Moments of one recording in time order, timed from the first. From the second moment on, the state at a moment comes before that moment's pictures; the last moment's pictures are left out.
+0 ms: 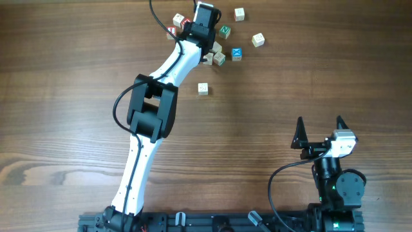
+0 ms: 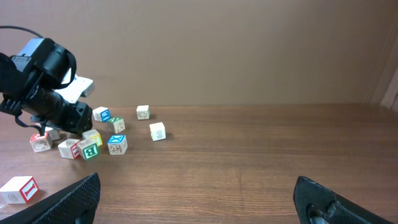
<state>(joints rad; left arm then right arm) -0.40 2.62 2.16 -0.38 -0.36 -0.07 -0.01 0.02 0.01 0.00 -0.04 0.02</state>
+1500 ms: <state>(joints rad) -0.36 2.62 2.34 -0.58 -0.31 -0.31 -0.01 0.02 0.01 0.00 -0.04 0.02</state>
